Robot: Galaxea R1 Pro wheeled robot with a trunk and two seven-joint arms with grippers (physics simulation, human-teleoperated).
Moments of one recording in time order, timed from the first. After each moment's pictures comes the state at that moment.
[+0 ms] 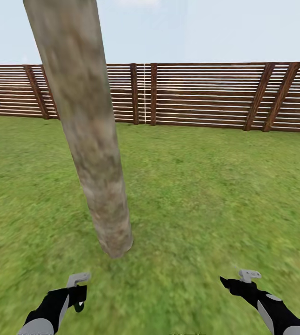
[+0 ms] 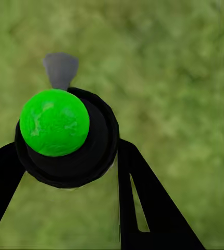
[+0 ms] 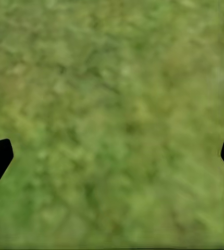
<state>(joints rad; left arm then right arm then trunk) -0.56 -0.04 0.79 -0.47 -0.67 0.28 -0.22 -0.54 -0.21 -0.38 -0.35 0.16 0.00 0.37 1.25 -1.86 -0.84</state>
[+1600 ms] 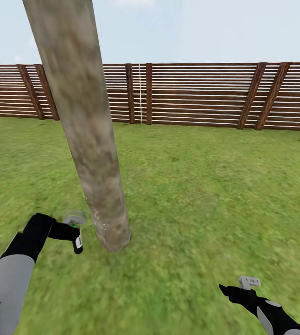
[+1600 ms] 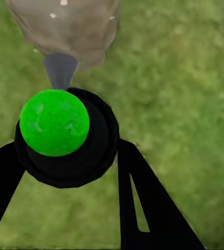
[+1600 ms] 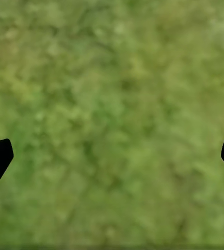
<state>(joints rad) -0.84 0.20 0.26 -0.76 -0.70 0.74 -0.89 -0.54 -0.21 -0.38 -0.28 0.16 0.00 0.37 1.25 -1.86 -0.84</state>
